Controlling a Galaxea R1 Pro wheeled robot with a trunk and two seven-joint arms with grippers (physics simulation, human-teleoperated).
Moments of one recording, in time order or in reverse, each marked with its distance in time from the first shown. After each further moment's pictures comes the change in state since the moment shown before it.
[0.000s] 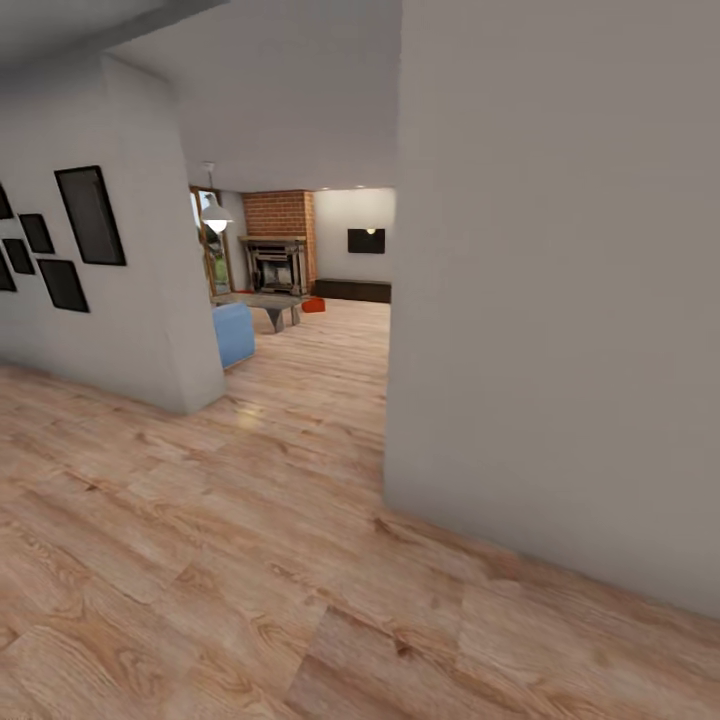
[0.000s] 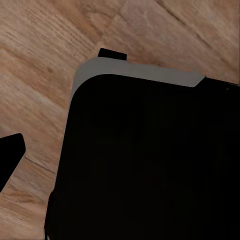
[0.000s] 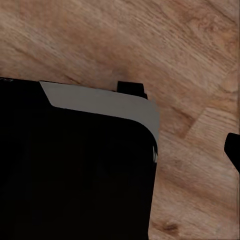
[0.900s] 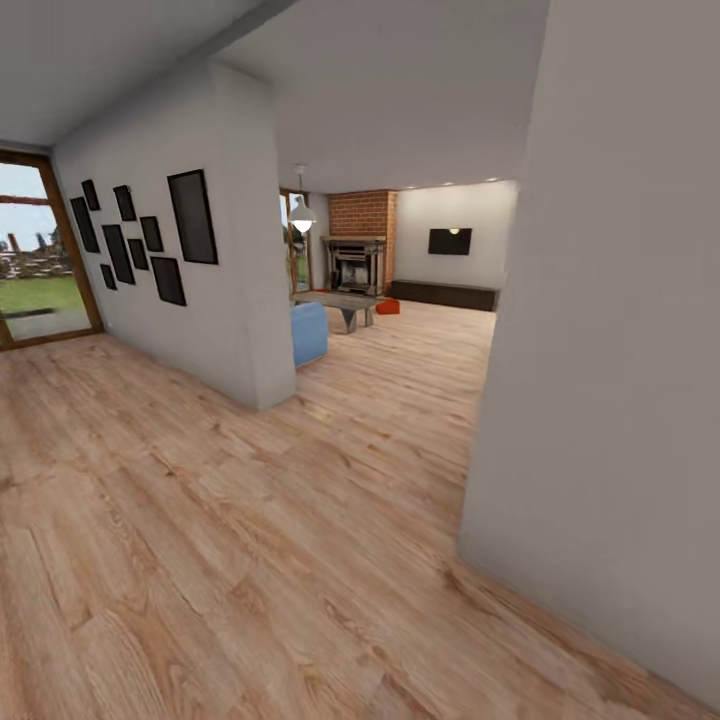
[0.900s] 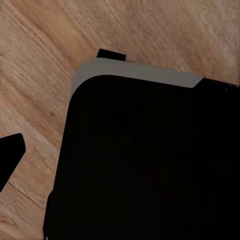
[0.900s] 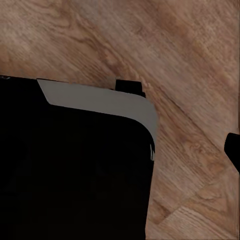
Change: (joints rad) left arm 0.000 -0.002 0.000 0.000 0.000 -0.003 0.000; right arm 0.000 -0.003 0.005 0.000 0.000 0.005 -0.001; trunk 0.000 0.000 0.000
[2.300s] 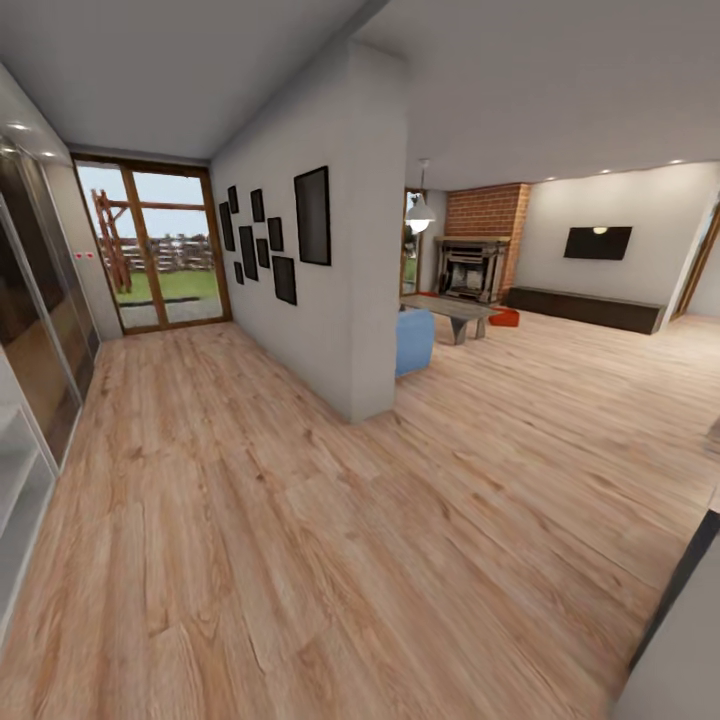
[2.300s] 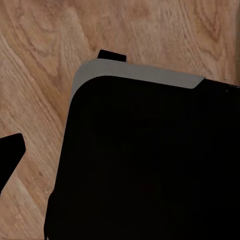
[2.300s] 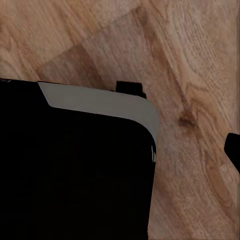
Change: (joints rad) left arm 0.000 0.001 0.000 0.000 0.000 -0.002 0.000; right arm 0.000 0.000 -0.010 0.000 -0.005 -0.005 0.001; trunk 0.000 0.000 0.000
